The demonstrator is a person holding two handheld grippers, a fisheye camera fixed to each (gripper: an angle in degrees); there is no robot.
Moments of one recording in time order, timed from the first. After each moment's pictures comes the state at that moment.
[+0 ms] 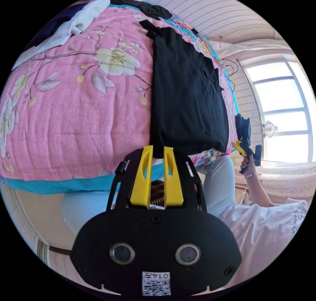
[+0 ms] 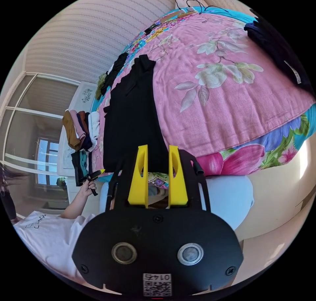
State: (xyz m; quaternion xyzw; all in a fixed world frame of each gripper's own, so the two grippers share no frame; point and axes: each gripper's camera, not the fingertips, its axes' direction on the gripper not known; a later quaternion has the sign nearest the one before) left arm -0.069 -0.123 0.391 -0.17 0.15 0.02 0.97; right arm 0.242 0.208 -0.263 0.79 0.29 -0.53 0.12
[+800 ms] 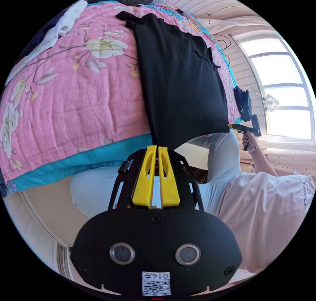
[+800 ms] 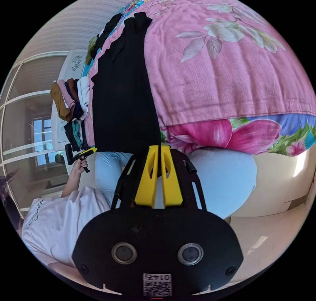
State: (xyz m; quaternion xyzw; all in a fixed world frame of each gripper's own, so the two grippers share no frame) left arm -0.038 -0.089 0.397 -0.23 0.15 0.10 0.96; right arm 0.198 0.230 -0.288 0.76 0.39 -0.46 0.24
